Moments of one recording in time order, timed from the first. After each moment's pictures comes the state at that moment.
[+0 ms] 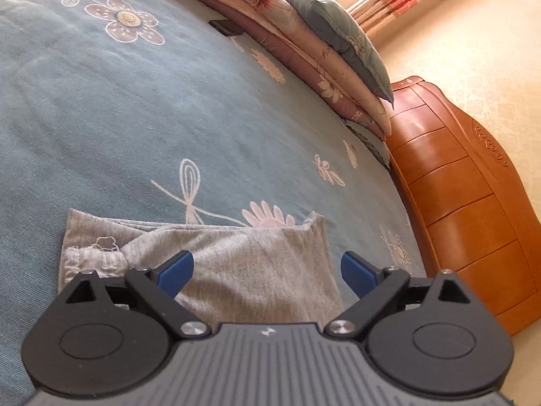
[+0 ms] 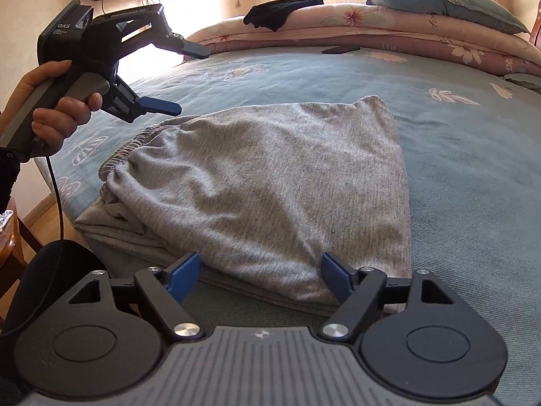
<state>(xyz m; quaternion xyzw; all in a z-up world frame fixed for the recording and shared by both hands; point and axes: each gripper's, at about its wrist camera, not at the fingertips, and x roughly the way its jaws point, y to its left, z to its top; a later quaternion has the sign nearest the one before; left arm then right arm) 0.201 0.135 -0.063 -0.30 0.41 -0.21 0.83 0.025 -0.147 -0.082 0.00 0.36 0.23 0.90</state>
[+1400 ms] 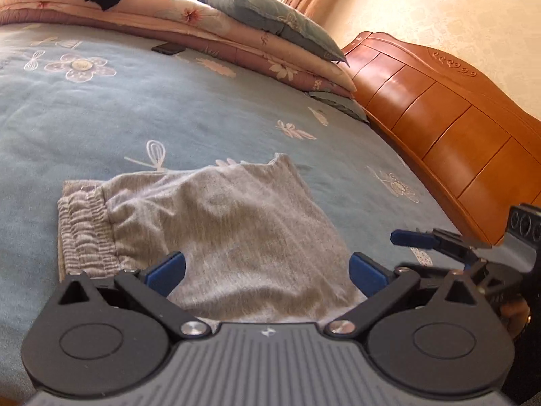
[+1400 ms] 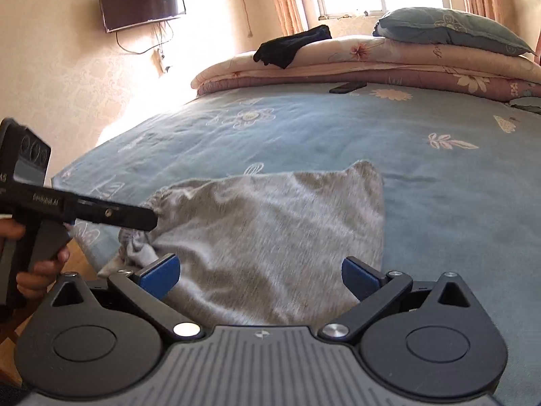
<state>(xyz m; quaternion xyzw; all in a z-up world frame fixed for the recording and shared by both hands) 0.085 0.095 -0.042 -0.14 0.35 -0.26 0.89 0.059 -0.190 -0.016 0.04 0.31 0.26 0.92</state>
